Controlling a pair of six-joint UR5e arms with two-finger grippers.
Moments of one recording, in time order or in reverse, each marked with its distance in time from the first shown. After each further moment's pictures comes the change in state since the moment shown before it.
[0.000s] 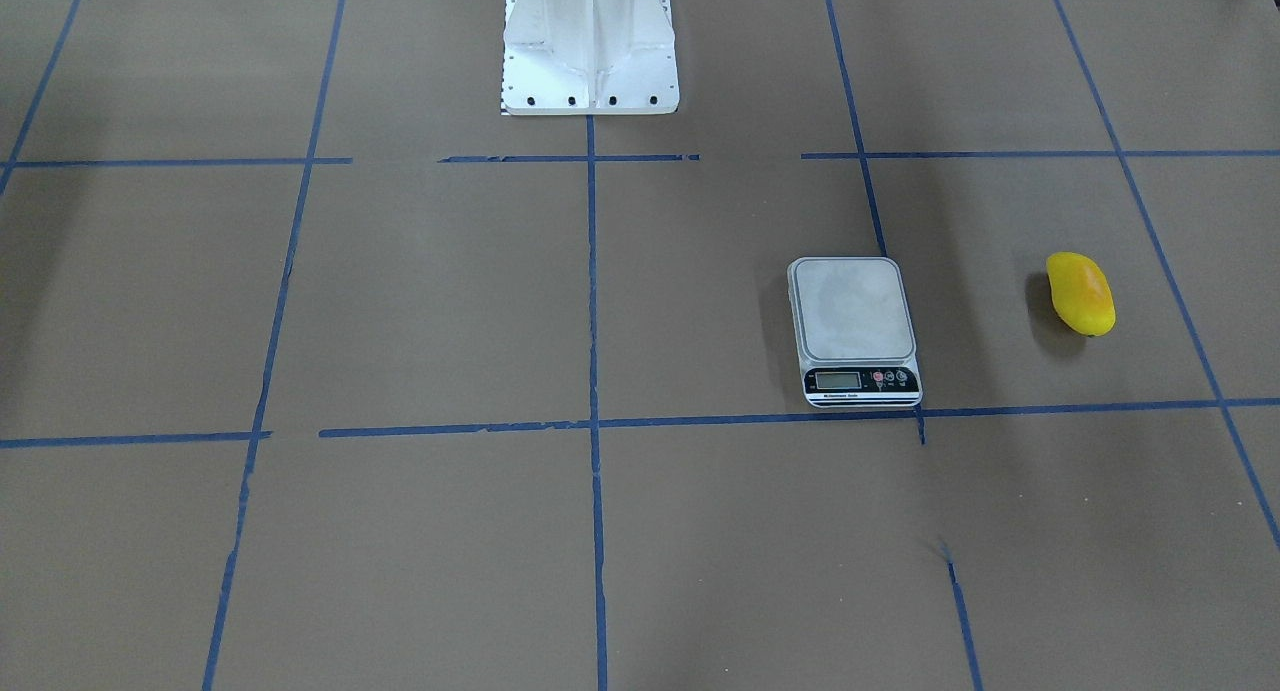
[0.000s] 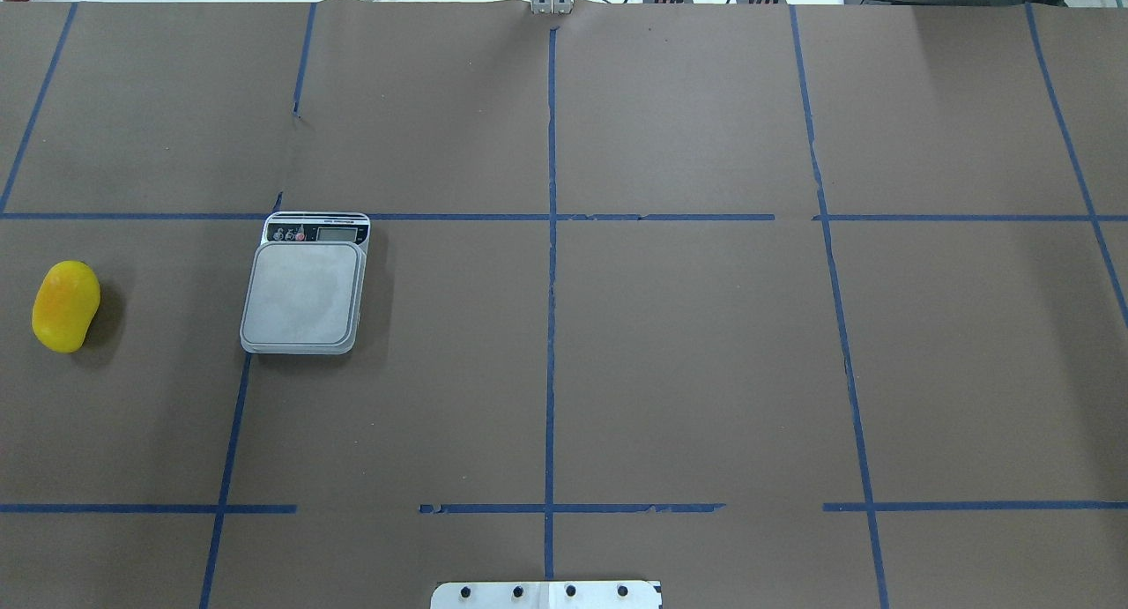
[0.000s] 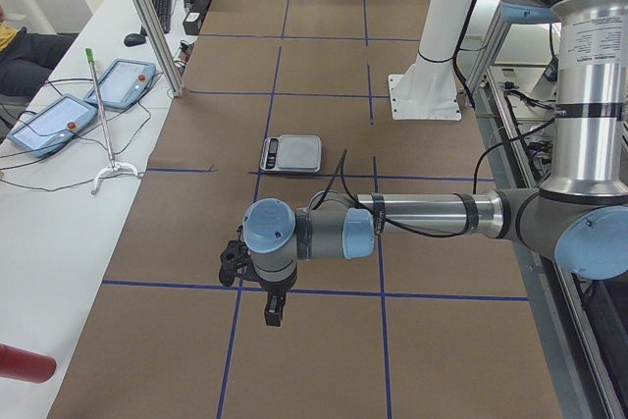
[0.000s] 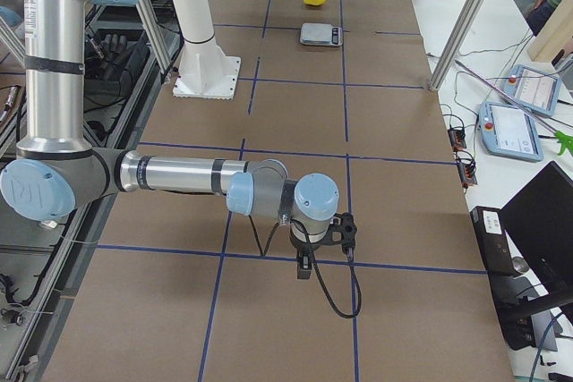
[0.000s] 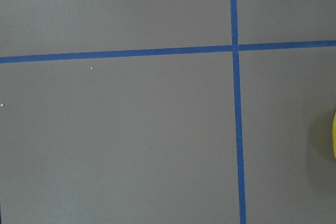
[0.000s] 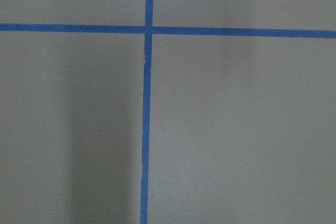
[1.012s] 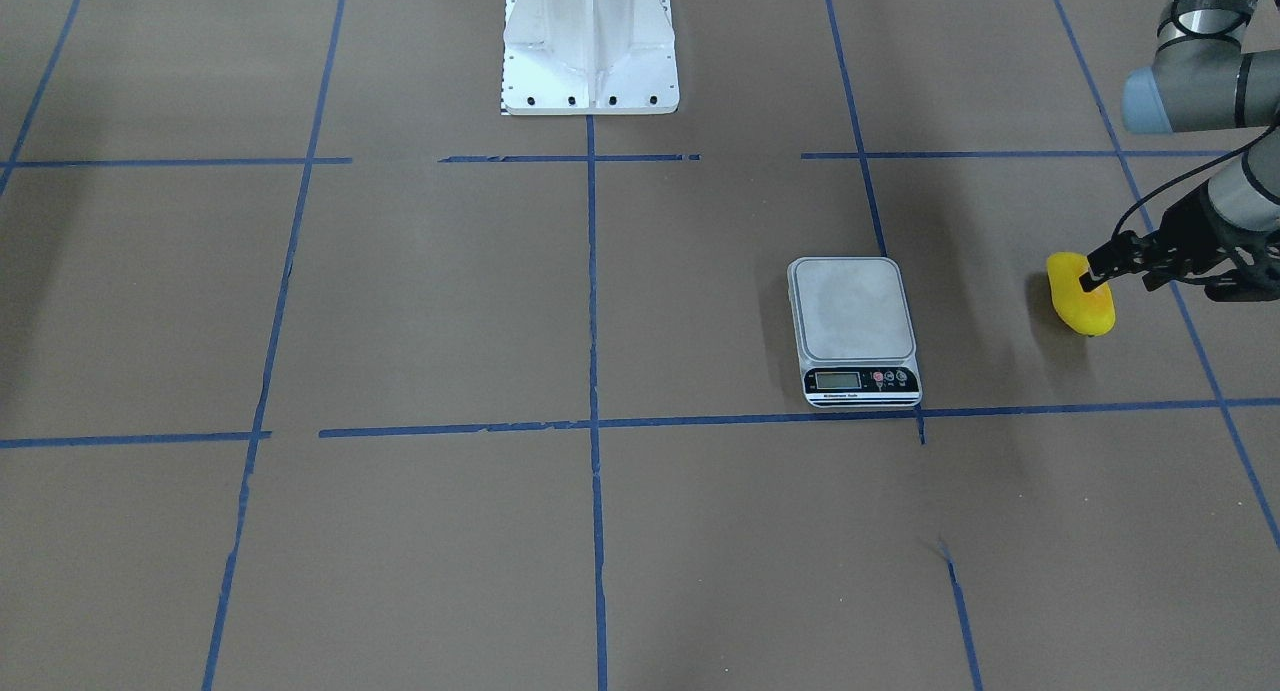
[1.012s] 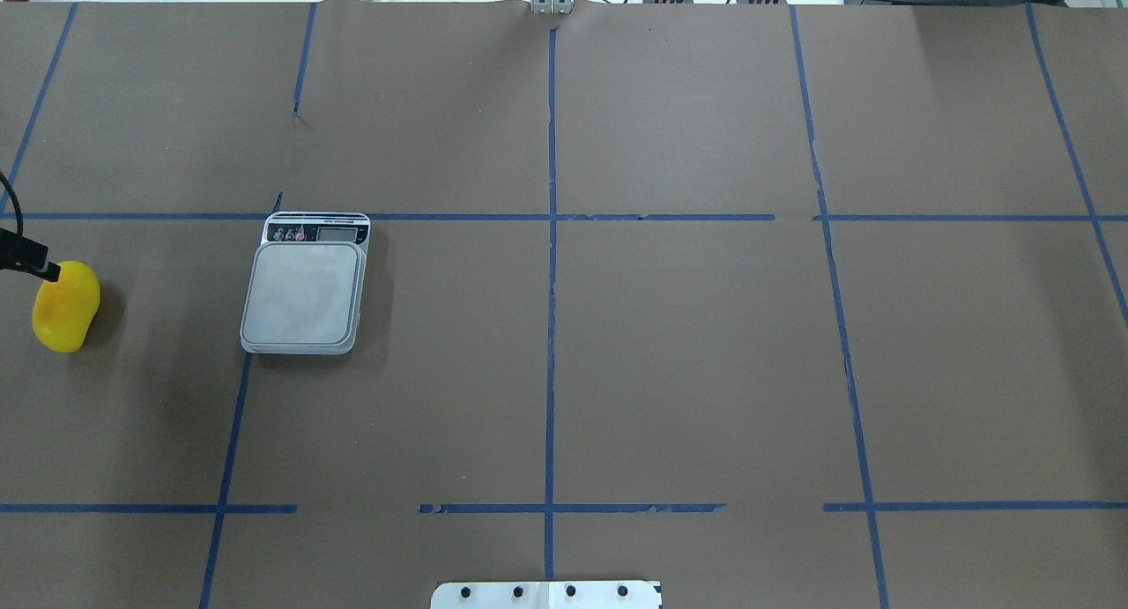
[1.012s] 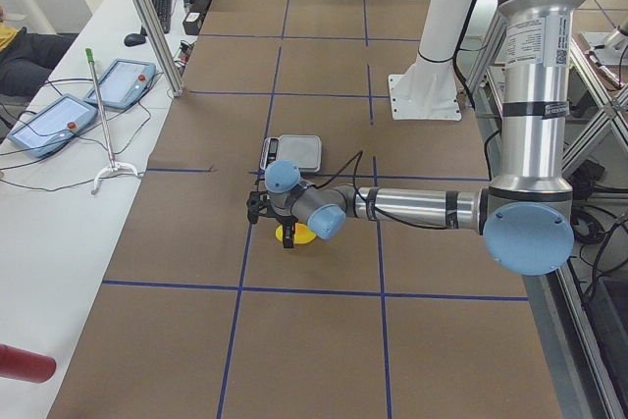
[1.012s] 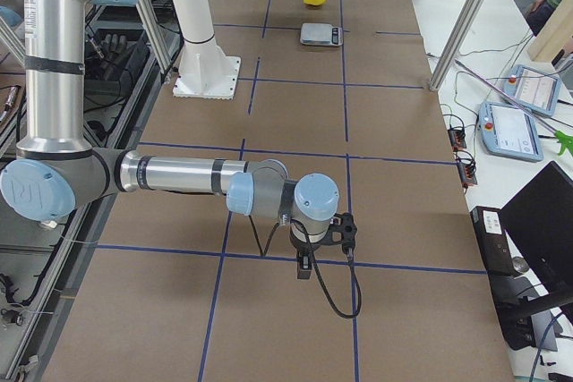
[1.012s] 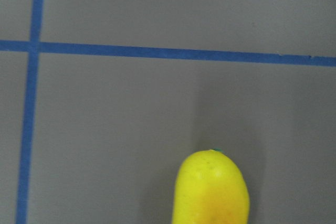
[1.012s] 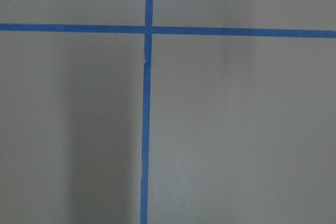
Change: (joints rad) left arm 0.515 -0.015 0.071 -0.599 0.002 -0.832; right arm 0.000 0.000 0.000 0.000 0.000 0.000
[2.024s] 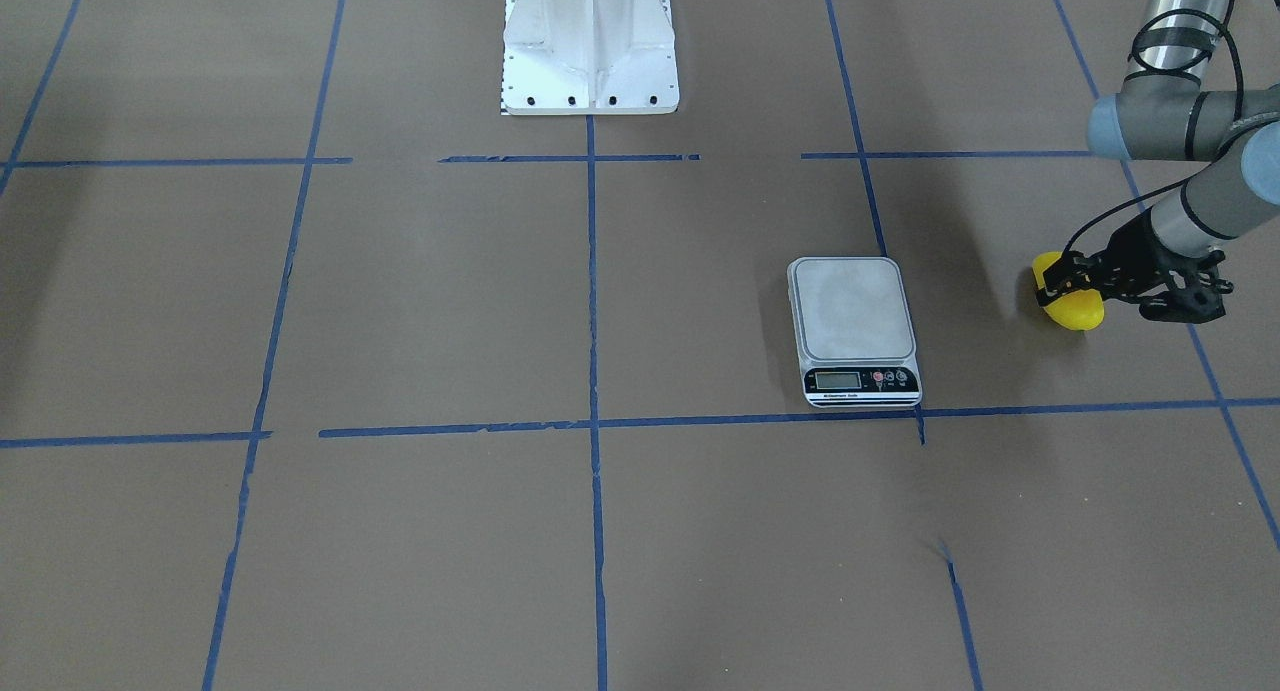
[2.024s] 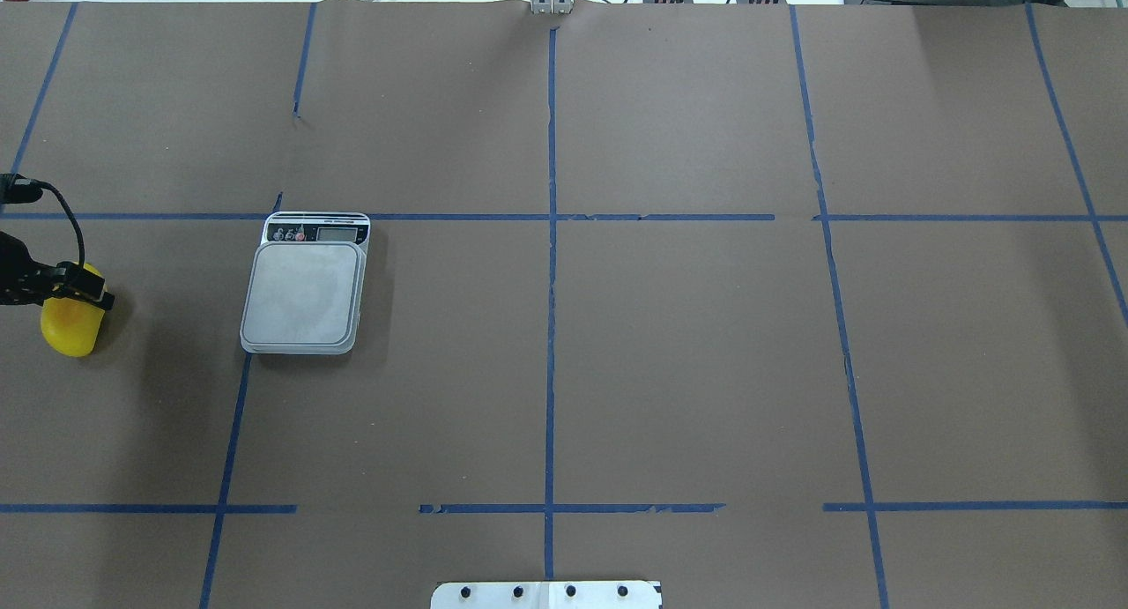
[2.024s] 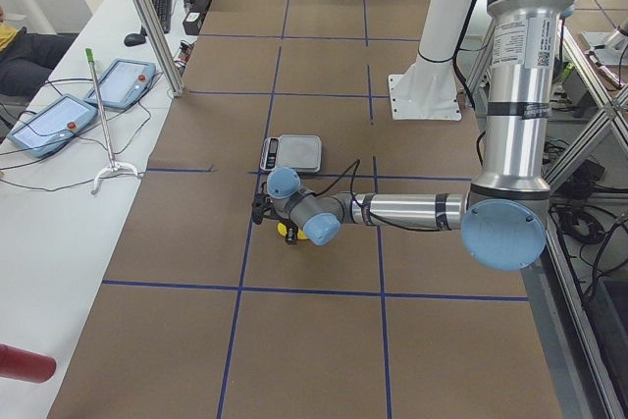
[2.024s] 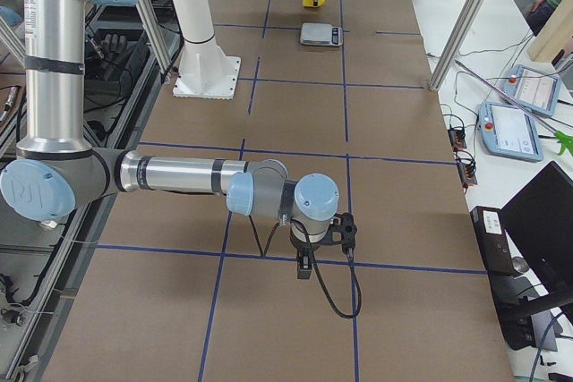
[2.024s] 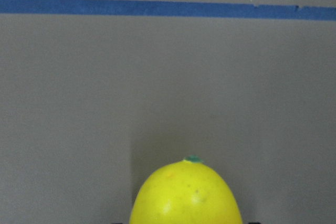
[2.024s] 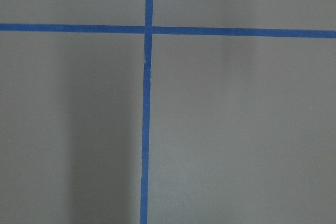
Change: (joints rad) left arm 0.074 -0.045 0.082 -0.089 -0.004 -0.021; right arm 0.000 0.000 0.000 0.000 0.000 0.000
